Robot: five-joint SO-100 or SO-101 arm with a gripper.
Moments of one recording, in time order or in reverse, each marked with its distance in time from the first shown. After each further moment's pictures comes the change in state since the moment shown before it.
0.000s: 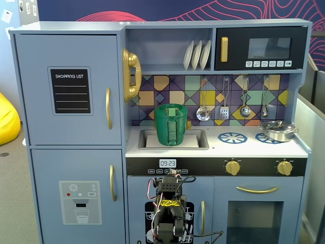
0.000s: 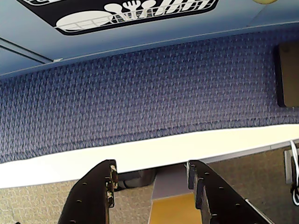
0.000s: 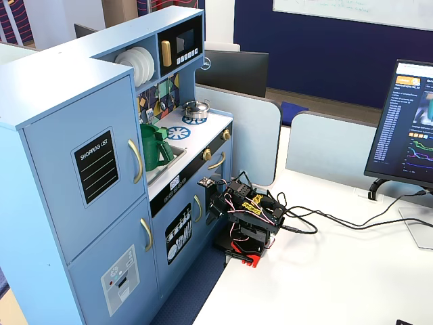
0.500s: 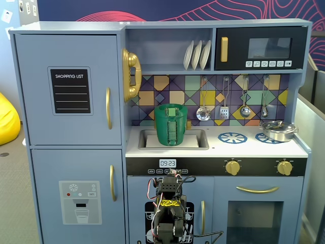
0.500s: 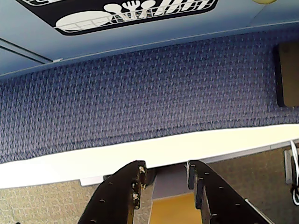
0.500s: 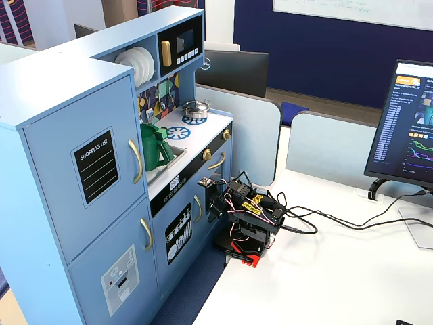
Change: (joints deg) arm 0.1 0.0 0.0 0.0 0.0
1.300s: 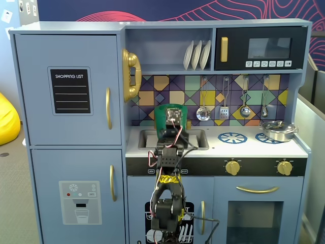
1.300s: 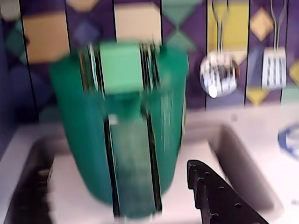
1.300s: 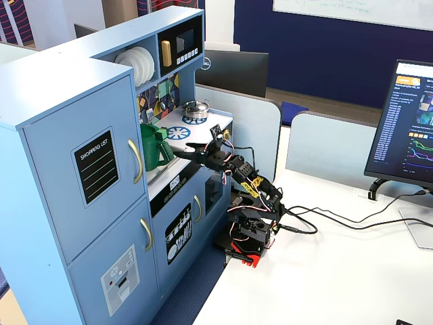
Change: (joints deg) arm 3.0 -23.9 -40.3 -55.3 -2.8
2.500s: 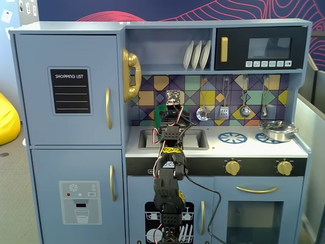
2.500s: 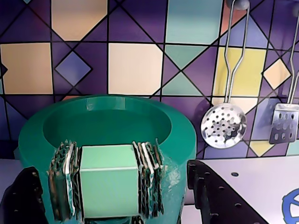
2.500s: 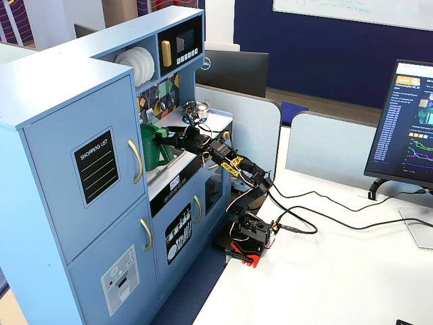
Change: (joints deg) arm -0.3 -32.3 -24.9 -9.8 -5.0
